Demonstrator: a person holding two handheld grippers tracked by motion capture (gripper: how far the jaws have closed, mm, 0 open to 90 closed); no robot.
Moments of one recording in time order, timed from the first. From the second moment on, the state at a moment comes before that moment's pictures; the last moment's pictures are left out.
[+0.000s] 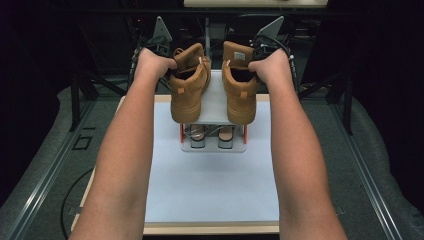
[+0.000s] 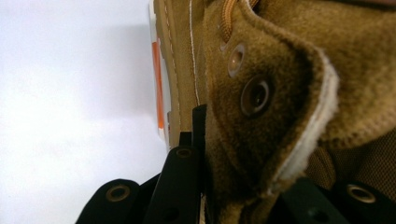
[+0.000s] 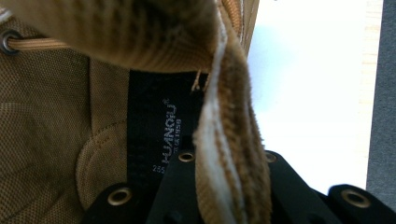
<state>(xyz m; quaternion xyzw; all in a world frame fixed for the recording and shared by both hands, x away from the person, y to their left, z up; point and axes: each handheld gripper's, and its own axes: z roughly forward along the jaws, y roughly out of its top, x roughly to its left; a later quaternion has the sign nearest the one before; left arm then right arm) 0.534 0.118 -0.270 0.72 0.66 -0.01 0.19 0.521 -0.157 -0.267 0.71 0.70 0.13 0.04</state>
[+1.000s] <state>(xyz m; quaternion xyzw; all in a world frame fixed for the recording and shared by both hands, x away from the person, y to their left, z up) 0.544 0.101 -0.287 0.71 0.68 0.00 0.19 0.544 -0.145 -0.284 0.71 0.69 0.14 0.02</state>
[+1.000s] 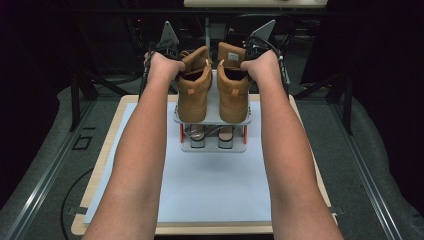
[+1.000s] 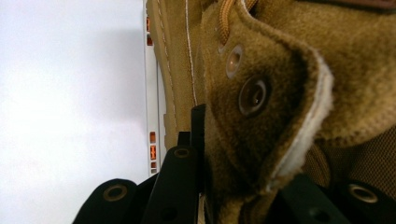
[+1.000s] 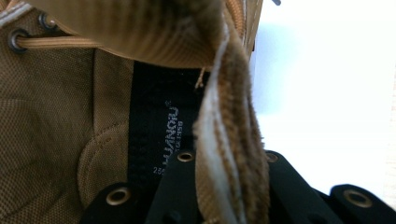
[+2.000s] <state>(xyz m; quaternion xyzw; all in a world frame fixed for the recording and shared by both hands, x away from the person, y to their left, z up) 0.543 0.102 -0.286 0.73 0.65 0.01 0.21 0.545 -0.145 -0.279 0.69 0.71 0.17 0.03</state>
